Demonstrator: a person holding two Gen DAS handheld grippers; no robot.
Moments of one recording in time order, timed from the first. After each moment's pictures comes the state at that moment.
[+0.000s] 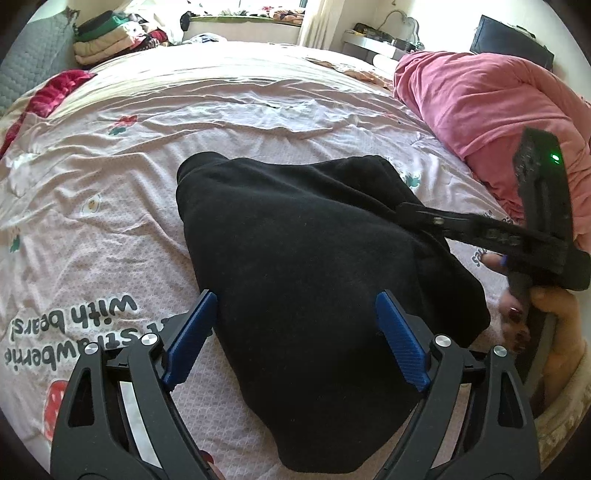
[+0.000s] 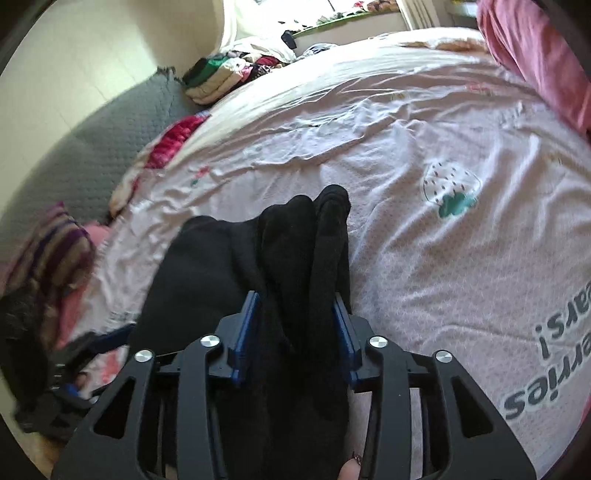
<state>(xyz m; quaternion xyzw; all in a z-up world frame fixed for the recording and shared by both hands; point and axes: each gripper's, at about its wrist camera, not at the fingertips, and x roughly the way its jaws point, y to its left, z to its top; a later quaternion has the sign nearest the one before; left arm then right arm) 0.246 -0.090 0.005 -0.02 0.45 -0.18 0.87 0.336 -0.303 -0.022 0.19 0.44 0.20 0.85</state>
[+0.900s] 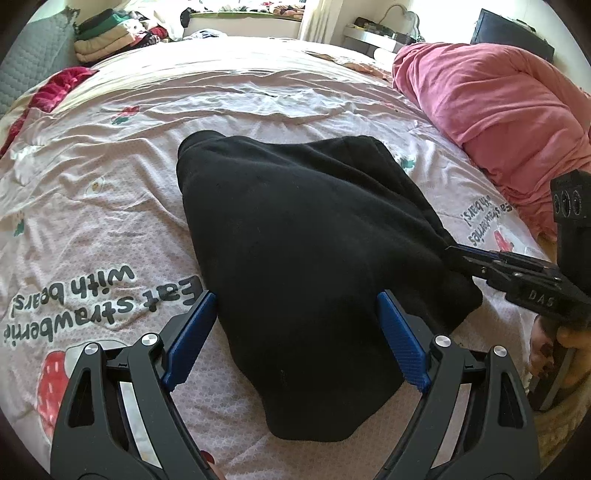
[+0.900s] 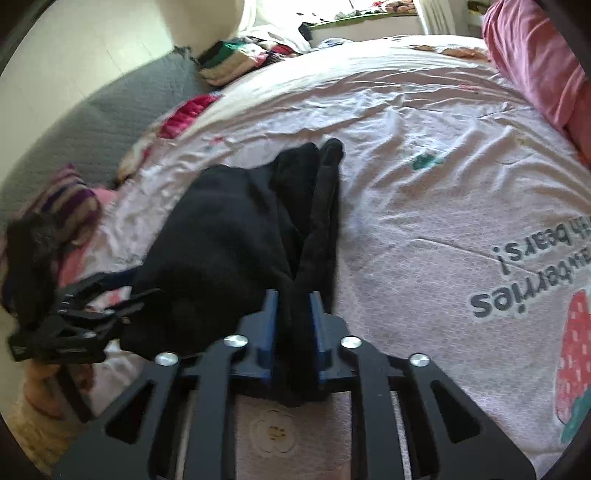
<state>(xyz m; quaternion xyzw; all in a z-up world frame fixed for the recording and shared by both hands) 0.223 -0.095 -0.001 -0.01 0.46 -0.18 0.87 0.268 -0.299 -0.020 0.10 0.46 0.18 0.87</state>
